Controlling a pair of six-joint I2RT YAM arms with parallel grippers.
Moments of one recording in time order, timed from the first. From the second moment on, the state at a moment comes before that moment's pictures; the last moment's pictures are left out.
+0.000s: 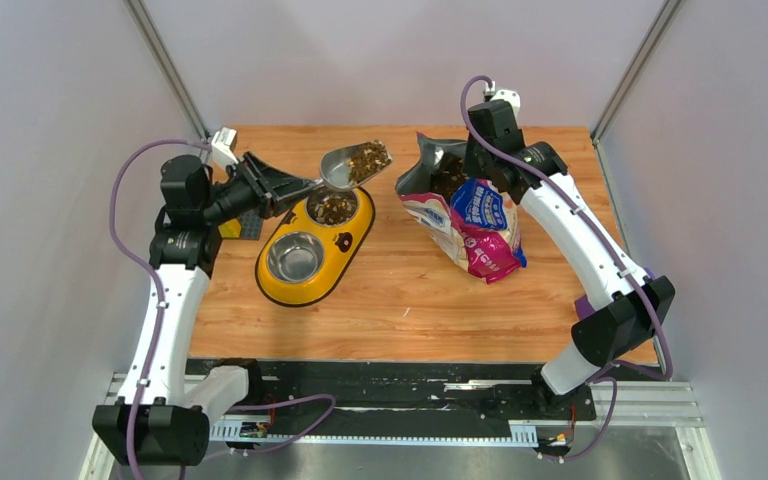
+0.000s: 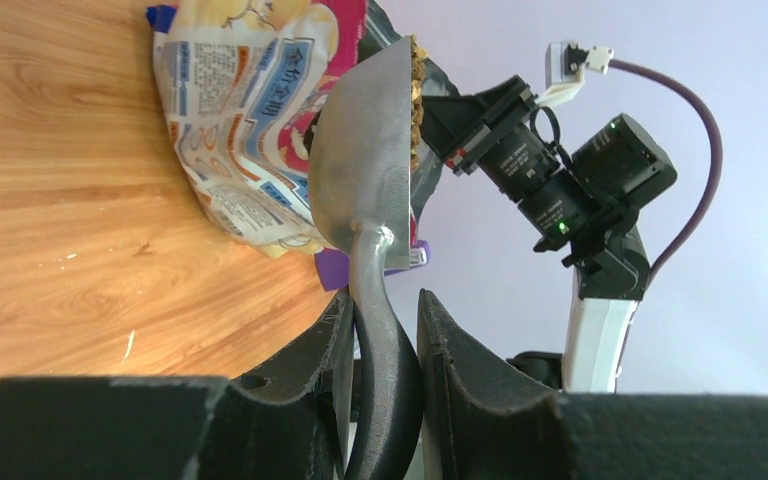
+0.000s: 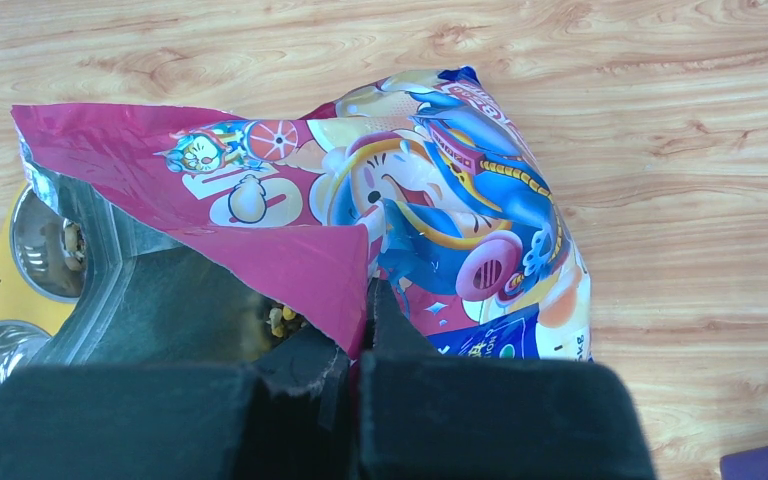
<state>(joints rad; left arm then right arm) -0.01 1.04 1.11 -0.27 0.83 -1.10 0.47 1.59 1.73 -0.80 0.38 0.43</state>
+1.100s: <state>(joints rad) 0.31 0.74 0.79 -0.45 0.78 -1.03 0.46 1.59 1.73 -0.80 0.36 0.41</state>
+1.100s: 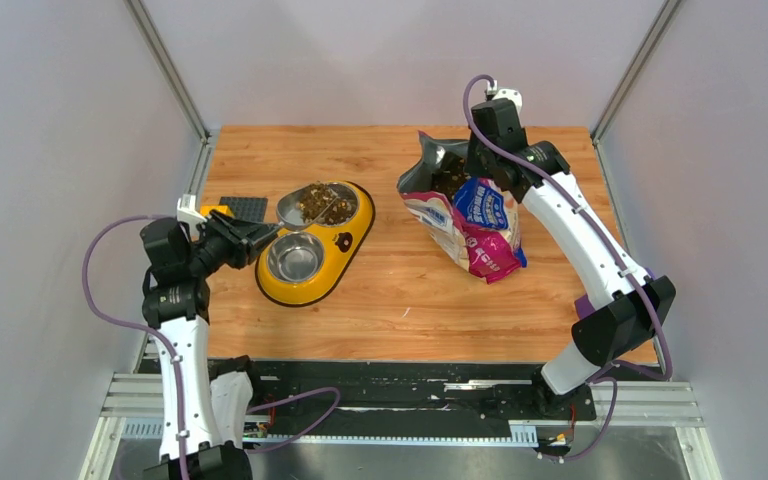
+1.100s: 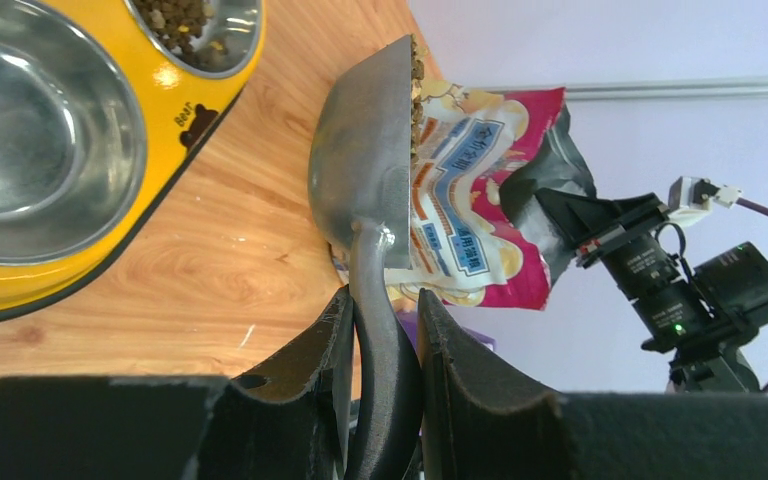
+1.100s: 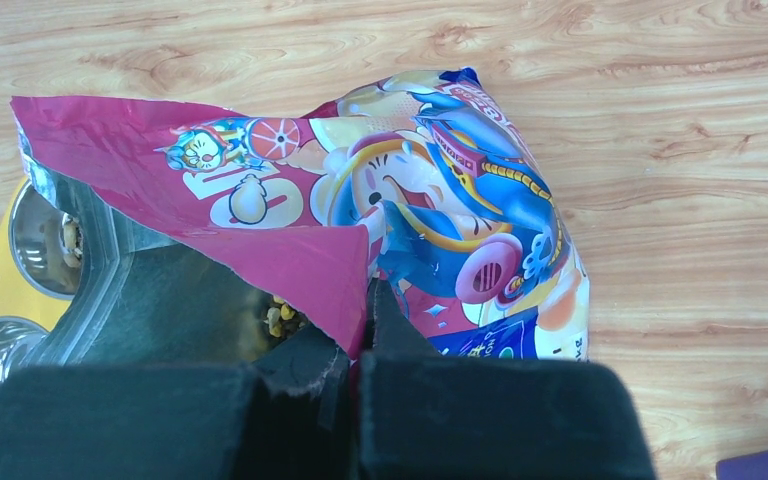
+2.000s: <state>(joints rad) 0.36 0.48 0.55 -0.49 0.58 -1.02 0.41 1.59 1.71 -0.76 0.31 0.40</state>
